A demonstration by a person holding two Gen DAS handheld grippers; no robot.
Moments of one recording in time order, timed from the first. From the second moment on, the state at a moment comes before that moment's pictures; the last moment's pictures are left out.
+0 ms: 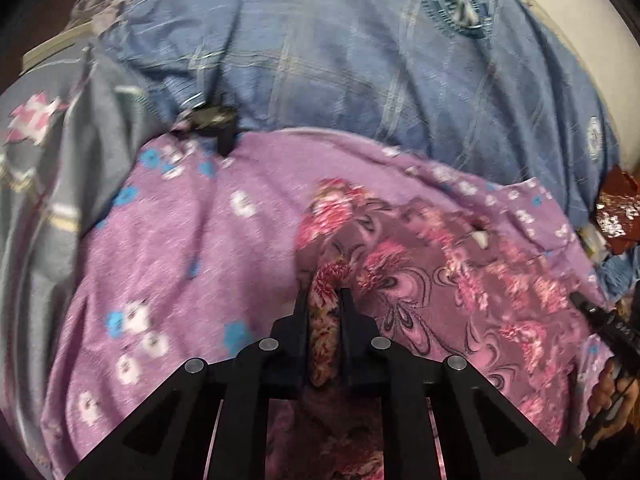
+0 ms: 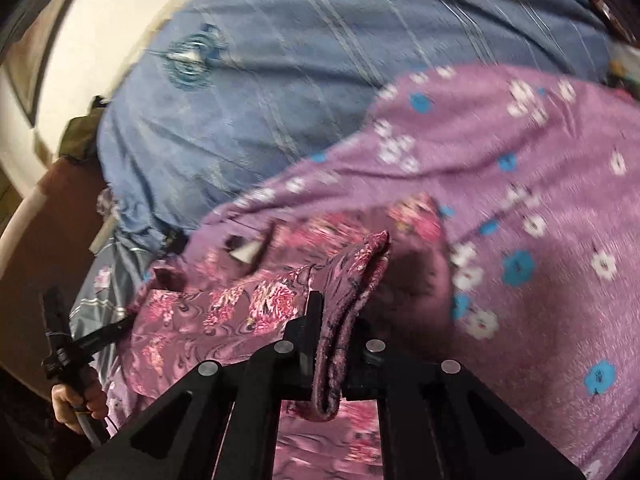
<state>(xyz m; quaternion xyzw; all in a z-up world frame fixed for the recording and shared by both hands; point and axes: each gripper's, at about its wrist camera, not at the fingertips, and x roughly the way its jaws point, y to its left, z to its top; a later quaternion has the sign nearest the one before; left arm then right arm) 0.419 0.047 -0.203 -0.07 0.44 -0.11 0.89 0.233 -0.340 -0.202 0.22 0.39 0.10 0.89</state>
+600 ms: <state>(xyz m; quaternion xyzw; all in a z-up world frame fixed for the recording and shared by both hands) 0.427 0.059 -0.179 -0.13 0.39 -0.05 0.91 0.242 -0.332 -0.236 0.17 0.47 0.03 0.87</state>
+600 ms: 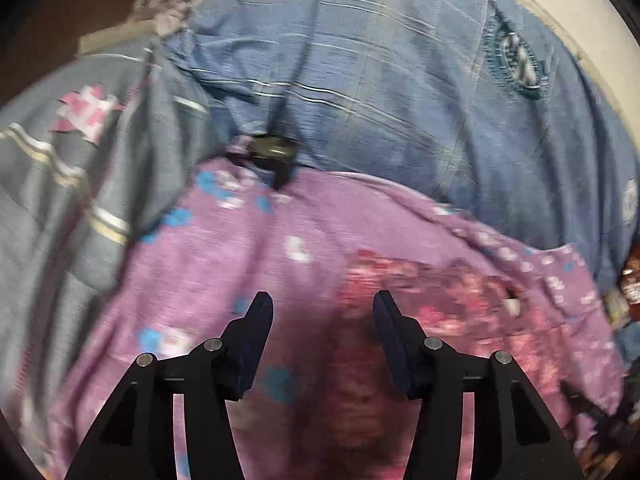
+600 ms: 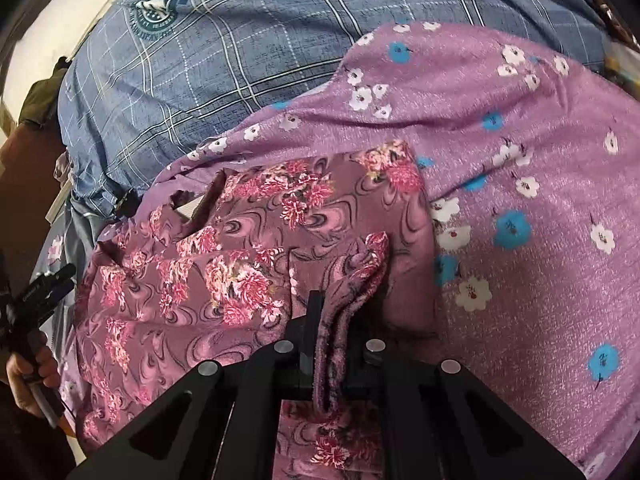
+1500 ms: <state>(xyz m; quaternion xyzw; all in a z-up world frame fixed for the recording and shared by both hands) 0.412 0.034 -0.192 -0.04 0.41 -0.01 0.91 0.239 -0.374 -0.195 0.27 0.37 0.03 0.89</state>
